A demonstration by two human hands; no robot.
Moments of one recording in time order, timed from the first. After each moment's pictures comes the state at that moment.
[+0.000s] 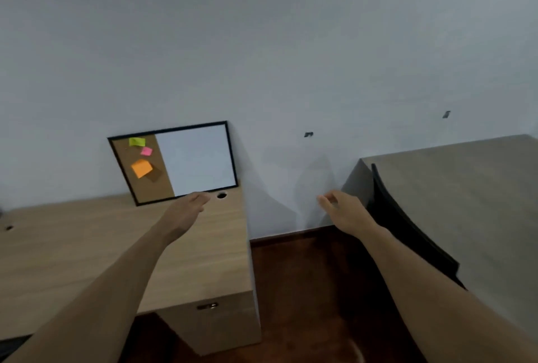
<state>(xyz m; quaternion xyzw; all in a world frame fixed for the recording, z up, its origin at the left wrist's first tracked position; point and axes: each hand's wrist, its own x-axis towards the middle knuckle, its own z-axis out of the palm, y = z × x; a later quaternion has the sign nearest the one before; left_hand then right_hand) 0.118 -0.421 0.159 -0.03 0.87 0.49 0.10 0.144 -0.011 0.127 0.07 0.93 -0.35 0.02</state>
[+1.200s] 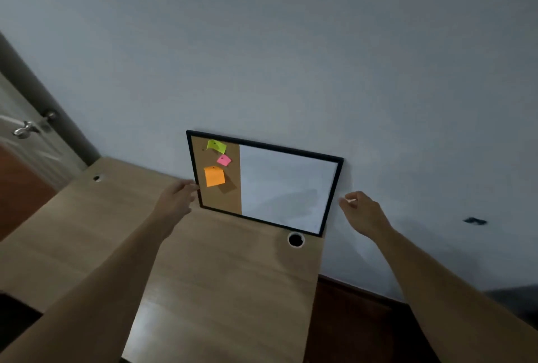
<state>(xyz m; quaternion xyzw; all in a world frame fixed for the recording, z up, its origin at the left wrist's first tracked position) -0.193 -0.662 0.090 -0.38 0.71 0.59 -0.07 -0.349 -0.229 0.068 -0.03 0.92 -0.36 0.17</state>
